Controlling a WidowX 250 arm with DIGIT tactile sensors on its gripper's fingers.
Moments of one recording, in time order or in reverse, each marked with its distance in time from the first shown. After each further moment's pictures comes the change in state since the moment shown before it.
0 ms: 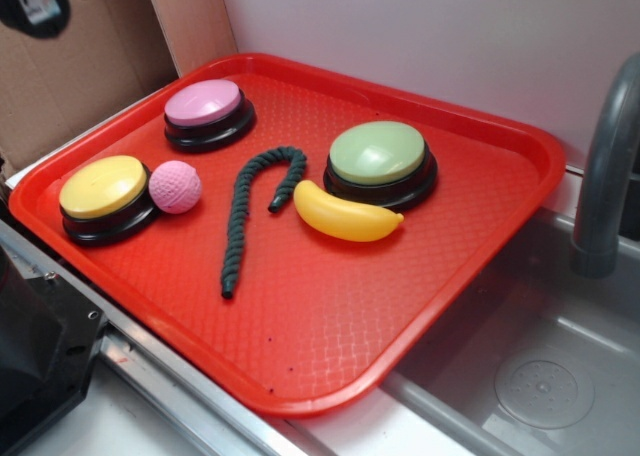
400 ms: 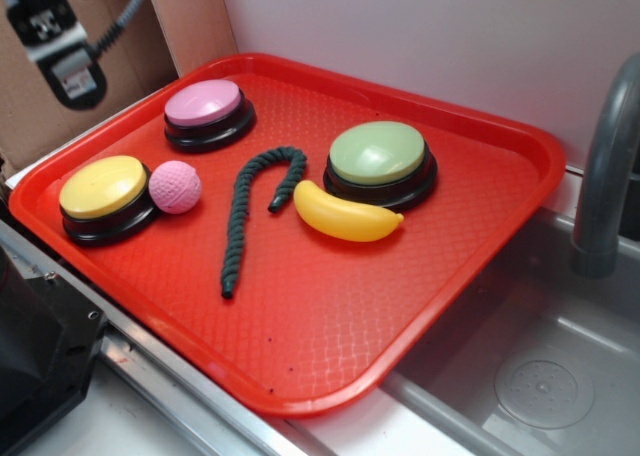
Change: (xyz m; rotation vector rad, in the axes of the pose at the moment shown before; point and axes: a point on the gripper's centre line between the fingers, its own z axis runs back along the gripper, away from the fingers) arm 0.013 0.009 -0.040 -0.004 -0.084 -0.265
